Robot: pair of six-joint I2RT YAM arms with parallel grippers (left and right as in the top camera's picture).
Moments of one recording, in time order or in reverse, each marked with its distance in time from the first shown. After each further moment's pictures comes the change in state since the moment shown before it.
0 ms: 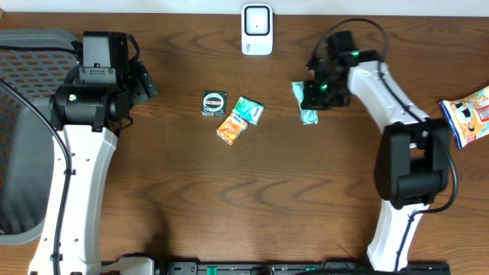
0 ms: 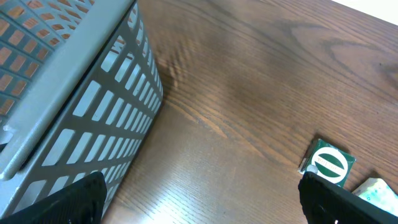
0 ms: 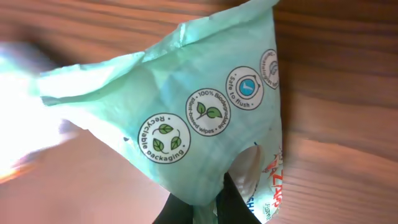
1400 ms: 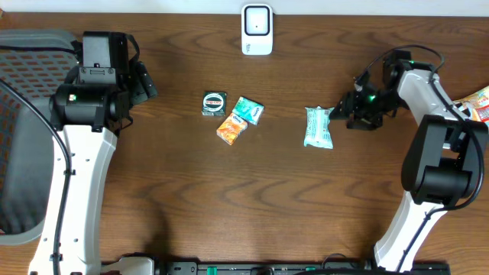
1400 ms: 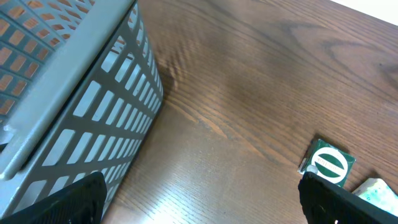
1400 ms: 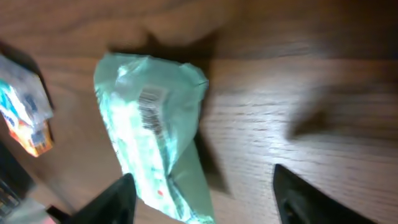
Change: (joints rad) left arm 0.000 0.000 0.000 0.000 0.000 0.000; right arm -0.271 0.013 -0.100 -0.121 -0.142 -0.020
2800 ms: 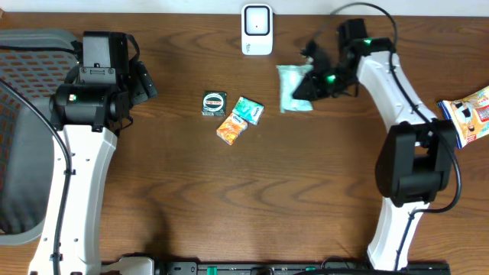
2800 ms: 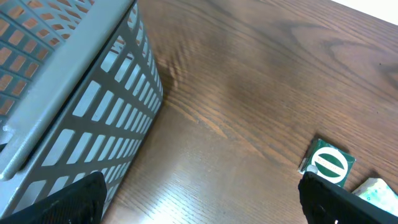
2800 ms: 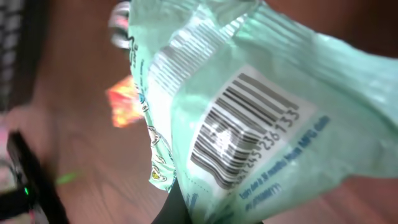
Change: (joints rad) left arm 0.000 0.000 0.000 0.000 0.000 0.000; right arm 0.263 0.004 0.239 0.037 -0.167 -0.349
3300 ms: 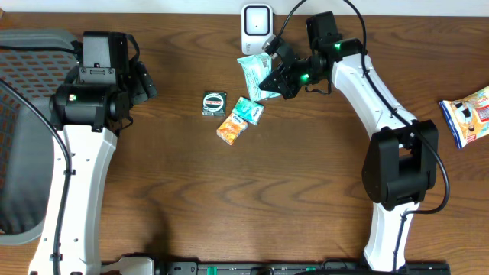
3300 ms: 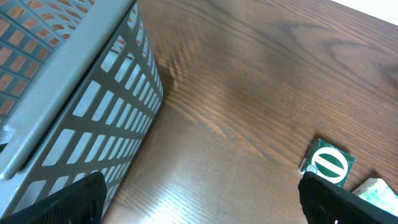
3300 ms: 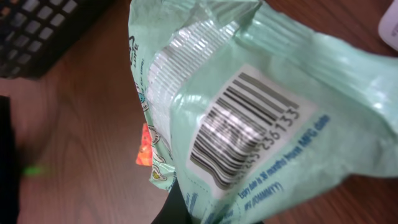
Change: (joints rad) left arm 0.000 0.000 0.000 0.000 0.000 0.000; right arm 0.113 0.000 0.005 0.201 -0.091 -0.170
